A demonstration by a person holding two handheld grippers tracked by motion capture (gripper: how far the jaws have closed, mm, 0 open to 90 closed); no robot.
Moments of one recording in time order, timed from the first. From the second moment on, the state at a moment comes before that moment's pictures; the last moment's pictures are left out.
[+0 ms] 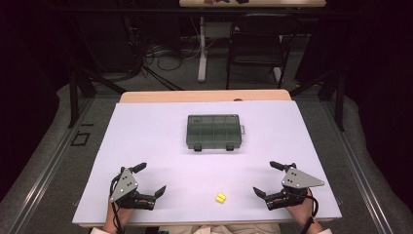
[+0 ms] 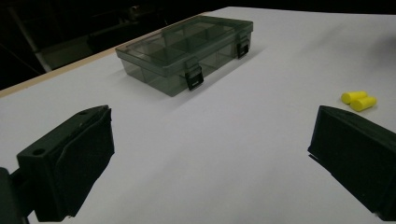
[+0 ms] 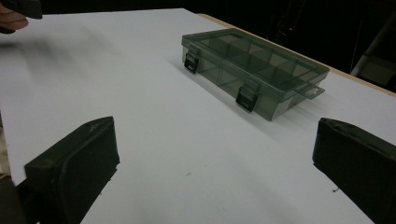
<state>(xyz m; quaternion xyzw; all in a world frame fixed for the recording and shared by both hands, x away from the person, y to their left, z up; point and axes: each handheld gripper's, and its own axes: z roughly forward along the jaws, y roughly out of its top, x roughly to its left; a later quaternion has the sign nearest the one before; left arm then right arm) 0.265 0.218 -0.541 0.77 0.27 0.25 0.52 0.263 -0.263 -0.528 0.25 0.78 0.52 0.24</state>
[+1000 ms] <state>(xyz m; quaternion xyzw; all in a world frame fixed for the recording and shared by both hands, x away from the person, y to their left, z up) 0.281 0.198 -0.542 0.80 0.26 0.21 0.51 0.284 -0.246 -0.530 0.25 0.80 0.50 0.21</state>
